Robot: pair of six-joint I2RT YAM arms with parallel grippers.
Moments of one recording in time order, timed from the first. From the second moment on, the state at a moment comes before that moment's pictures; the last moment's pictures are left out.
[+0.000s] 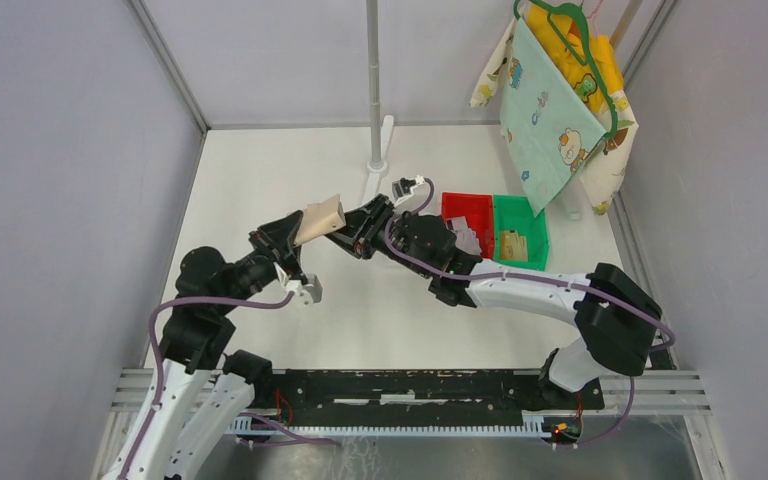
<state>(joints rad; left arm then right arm) -0.35 0.48 0.70 -0.28 0.50 1.29 1.02 1.54 0.95 0.68 0.02 1.47</state>
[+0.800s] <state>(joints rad) -0.33 0.57 0.79 -0.30 0.43 0.96 1.06 1.56 1.07 0.64 0.20 1.35</state>
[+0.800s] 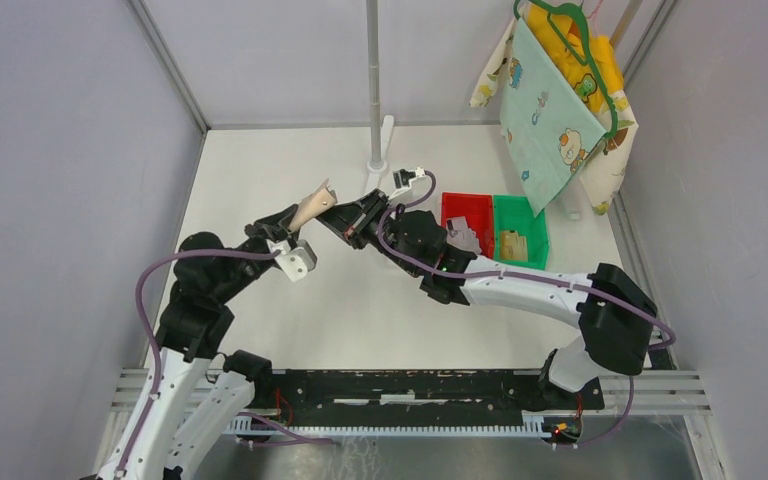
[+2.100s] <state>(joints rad) -0.38 0.71 0.95 -0.40 0.72 0.45 1.00 1.30 0.88 0.46 0.31 0.95</state>
